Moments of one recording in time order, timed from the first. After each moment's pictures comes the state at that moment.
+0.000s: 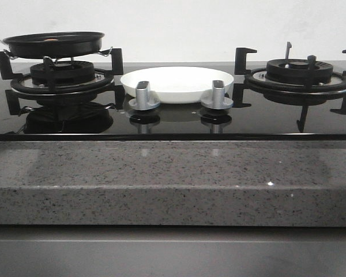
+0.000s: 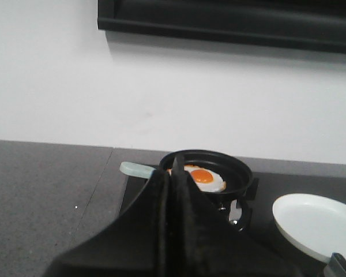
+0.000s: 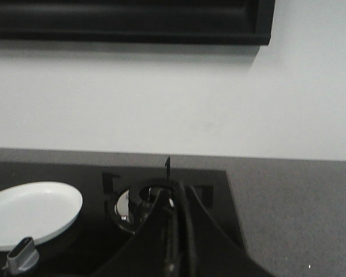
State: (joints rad) left arm -0.03 0.27 -0.59 -0.11 0.39 0.01; right arm -0.01 0.21 -0.64 0.07 0.46 -0.03
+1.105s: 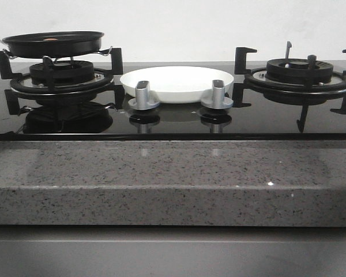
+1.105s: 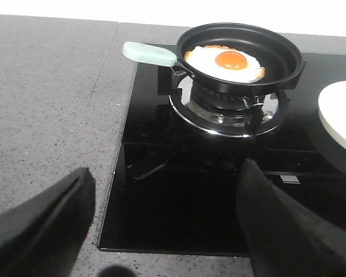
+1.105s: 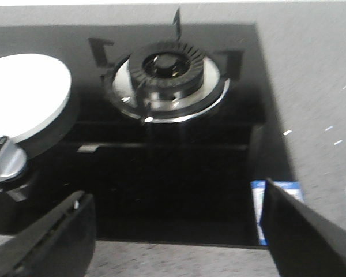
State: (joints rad) left arm -0.03 0.62 -0.61 -0.08 0.44 0.01; right arm -0.01 0.66 -0.70 0.16 0.56 -0.03
